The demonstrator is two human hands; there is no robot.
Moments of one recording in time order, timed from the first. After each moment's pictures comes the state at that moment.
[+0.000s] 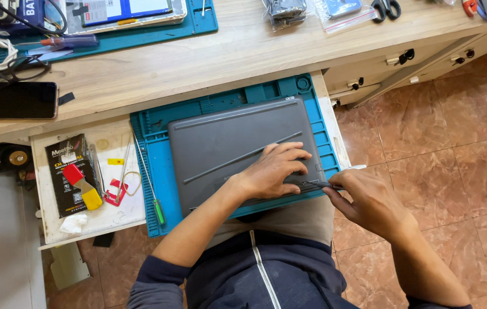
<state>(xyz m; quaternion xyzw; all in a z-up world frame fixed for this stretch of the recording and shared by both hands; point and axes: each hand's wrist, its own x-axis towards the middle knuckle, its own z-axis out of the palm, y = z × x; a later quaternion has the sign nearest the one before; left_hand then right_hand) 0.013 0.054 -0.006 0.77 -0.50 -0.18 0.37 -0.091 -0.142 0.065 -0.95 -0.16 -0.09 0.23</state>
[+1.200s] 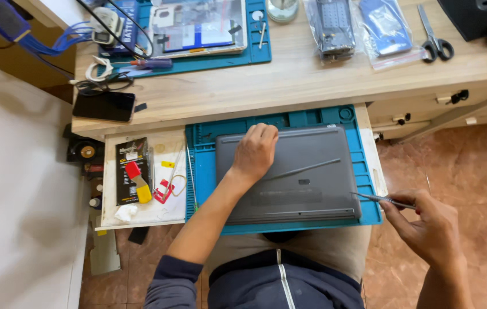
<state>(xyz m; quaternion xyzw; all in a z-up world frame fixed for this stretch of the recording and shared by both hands) 0.067 0.117 0.000 0.89 -0.30 0.16 0.31 -0.095 -0.162 0.055 -0.95 -0.01 -0.16 0.27</state>
